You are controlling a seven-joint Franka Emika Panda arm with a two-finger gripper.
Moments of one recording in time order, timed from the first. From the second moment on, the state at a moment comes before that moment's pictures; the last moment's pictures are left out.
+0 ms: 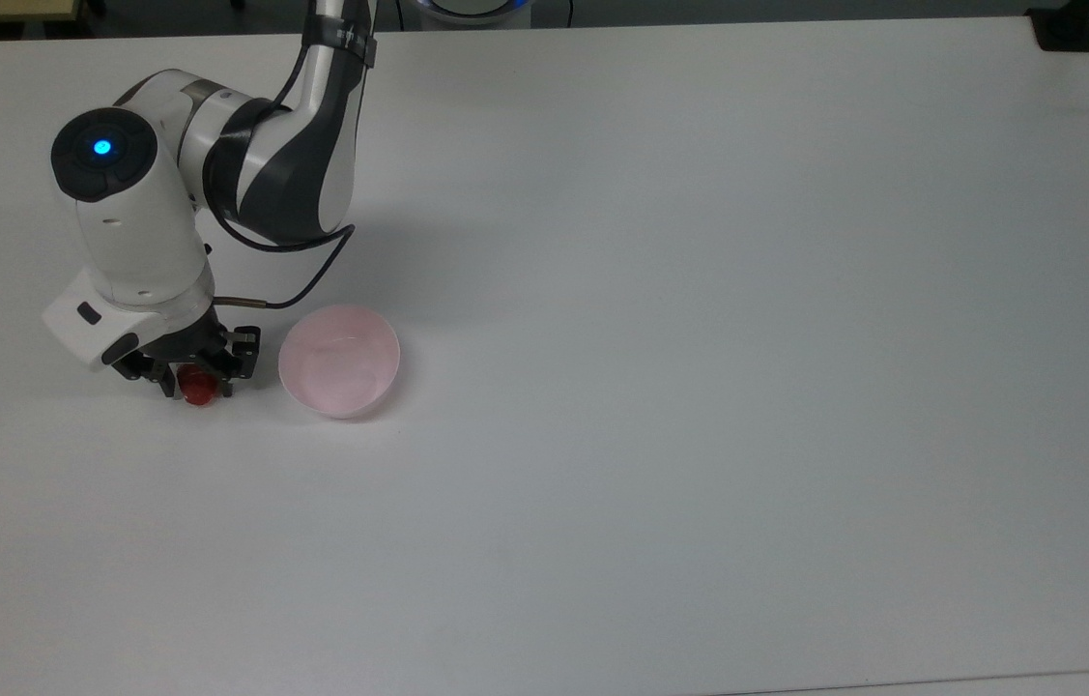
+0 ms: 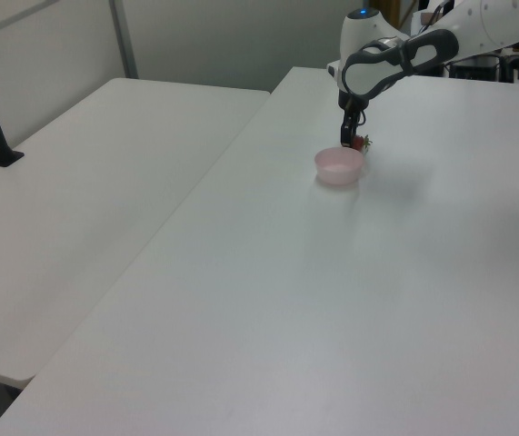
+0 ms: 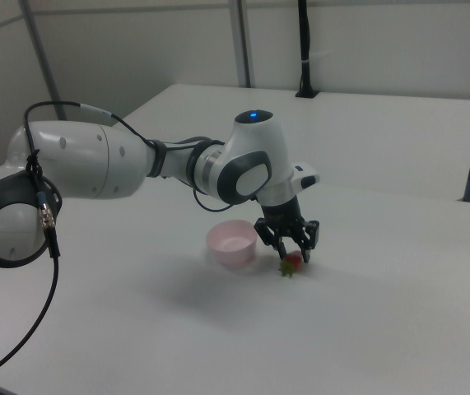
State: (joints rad) arm -0.02 0.72 -0.34 -1.39 0.13 2.22 -0.44
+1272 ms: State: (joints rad) arm -0.01 0.71 -0.35 -1.42 0.14 2.20 -0.44
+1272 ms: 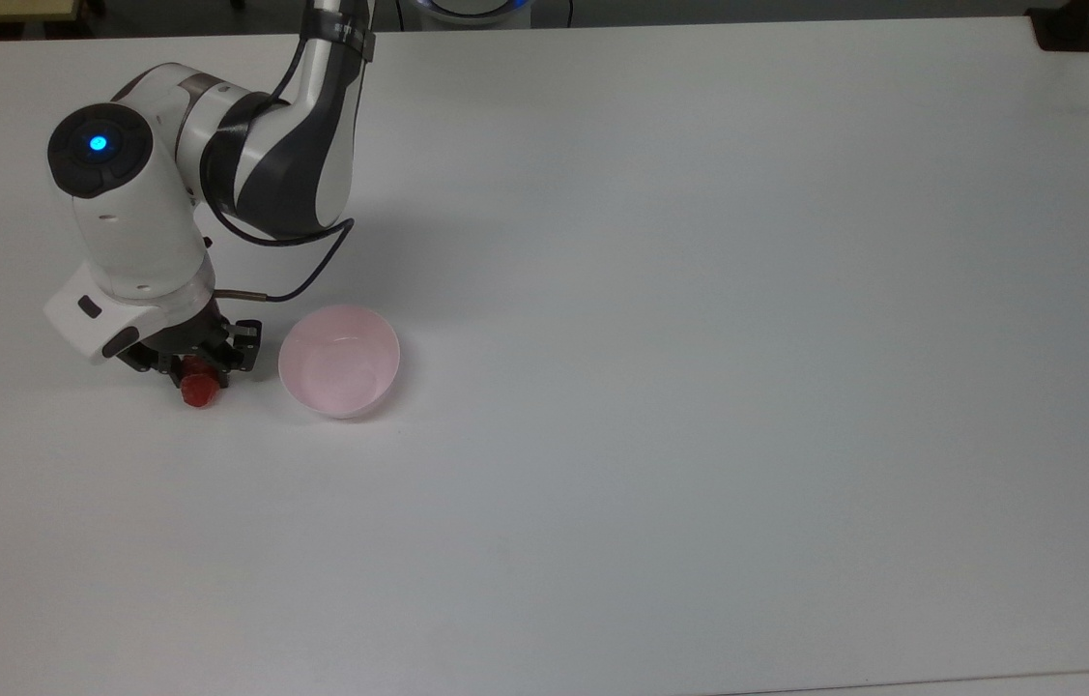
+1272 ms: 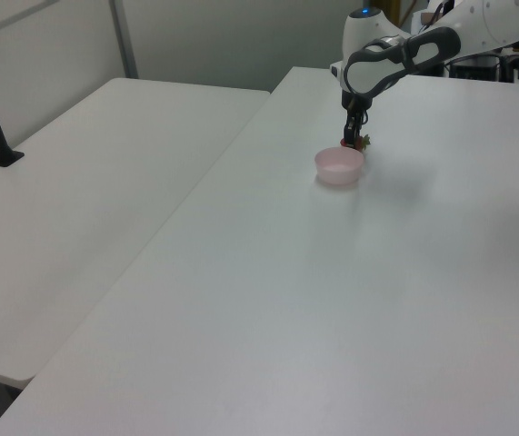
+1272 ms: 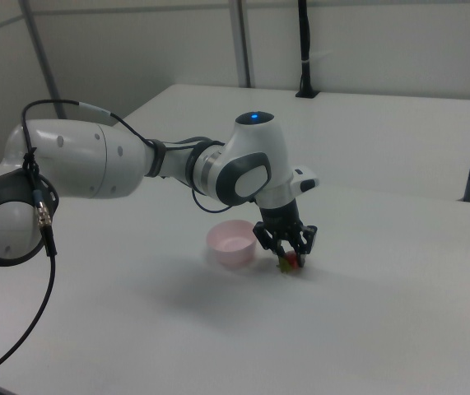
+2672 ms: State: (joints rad) arm 0.04 0.56 -0.38 -1.38 0.23 2.18 -0.43
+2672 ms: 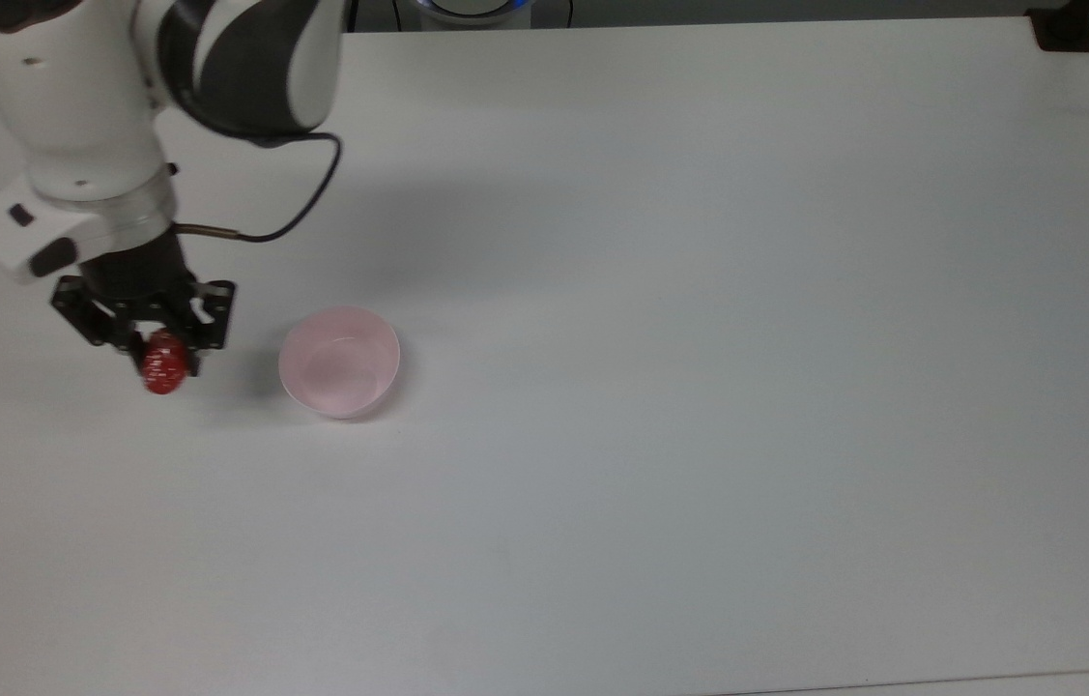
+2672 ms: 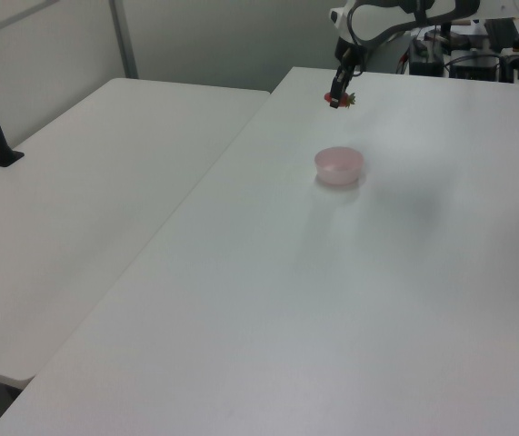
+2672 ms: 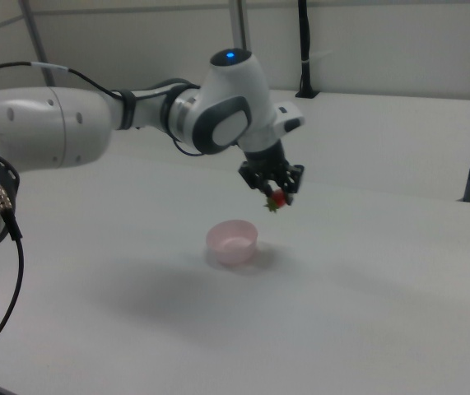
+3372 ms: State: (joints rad) arm 0.18 0.51 -0.38 -1.50 0.21 2.07 -0.42
